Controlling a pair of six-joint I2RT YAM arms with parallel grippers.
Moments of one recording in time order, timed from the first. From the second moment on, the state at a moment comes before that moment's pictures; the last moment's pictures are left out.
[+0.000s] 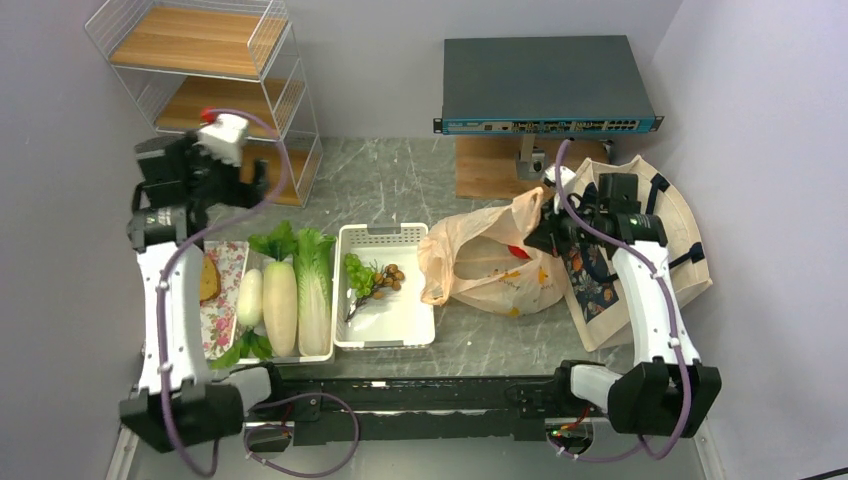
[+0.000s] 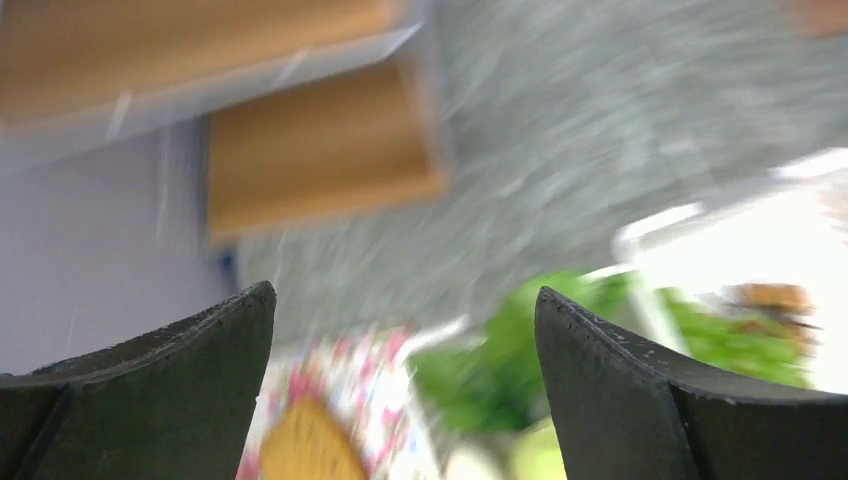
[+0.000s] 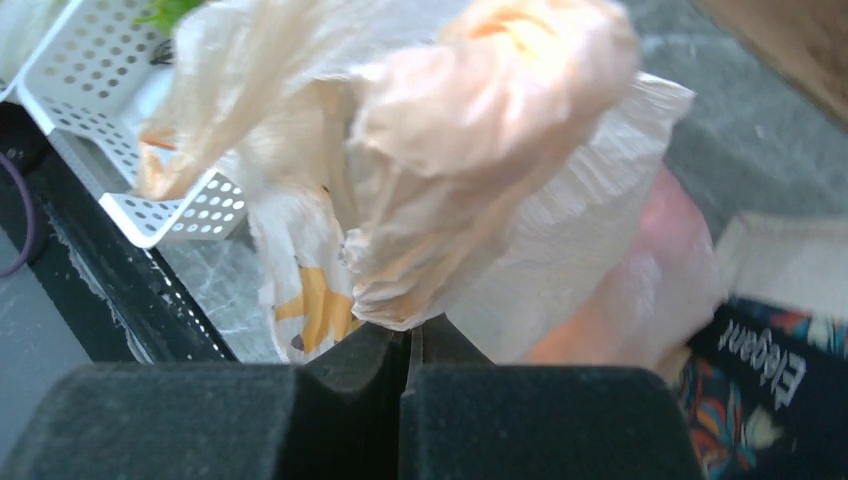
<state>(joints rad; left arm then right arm) 0.36 1.20 1.32 -0.65 0.37 0.36 -0.12 1.14 1.09 -0.88 -0.79 -0.49</state>
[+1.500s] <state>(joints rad) -1.02 1.60 1.20 -0.04 0.48 0.82 0.13 1.24 1.61 -1.31 -0.67 -0.48</state>
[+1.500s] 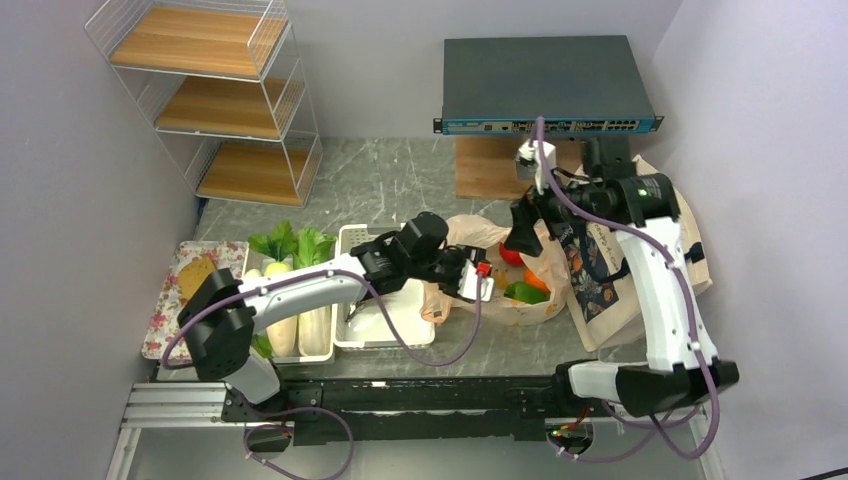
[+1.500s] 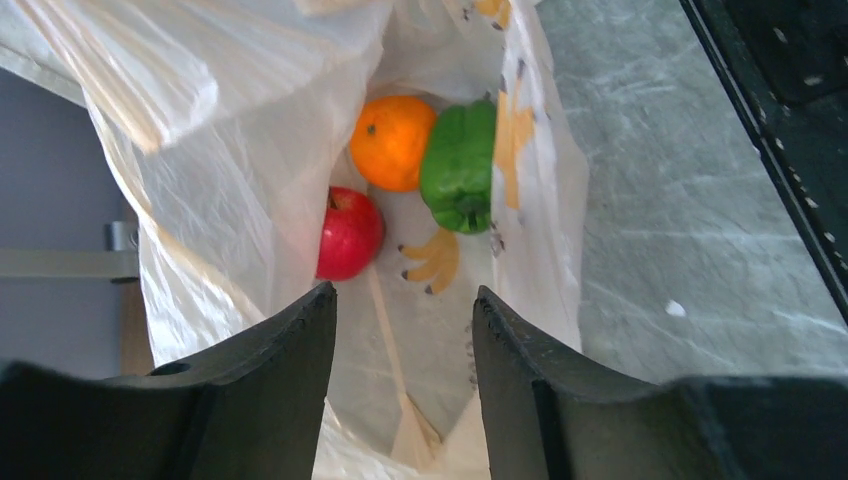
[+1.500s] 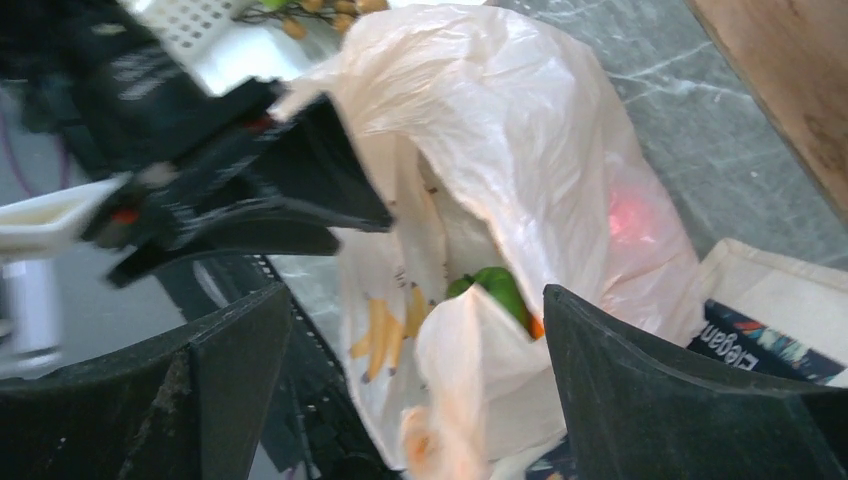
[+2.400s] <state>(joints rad) -1.02 1.51 1.06 -0.07 0.45 0.86 0.24 1.40 1.59 -1.21 -0.45 -0.59</state>
